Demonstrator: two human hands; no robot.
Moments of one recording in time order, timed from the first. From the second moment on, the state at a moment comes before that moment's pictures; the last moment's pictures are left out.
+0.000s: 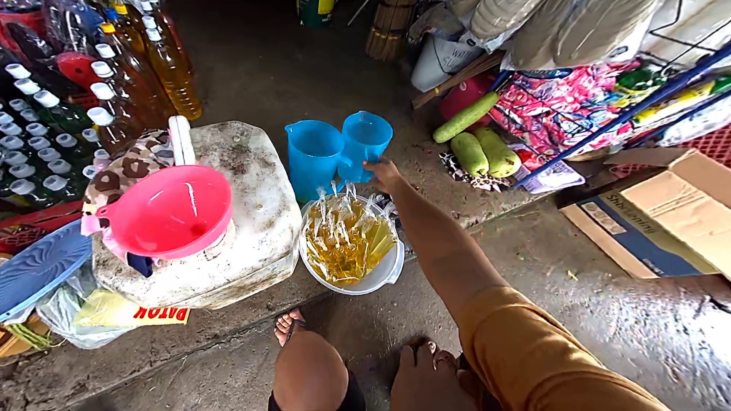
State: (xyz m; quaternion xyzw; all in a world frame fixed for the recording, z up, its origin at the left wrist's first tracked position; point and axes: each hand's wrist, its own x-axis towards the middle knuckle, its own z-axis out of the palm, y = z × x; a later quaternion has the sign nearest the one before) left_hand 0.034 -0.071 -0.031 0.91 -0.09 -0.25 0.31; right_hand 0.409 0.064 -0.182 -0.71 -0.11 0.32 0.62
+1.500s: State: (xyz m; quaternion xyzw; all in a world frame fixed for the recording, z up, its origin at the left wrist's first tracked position) left_hand 0.098 0.022 -0.032 0.90 0.27 -0.27 0.21; right_hand 0.295 -0.080 -0.203 -0.82 -0.40 0.25 0.31
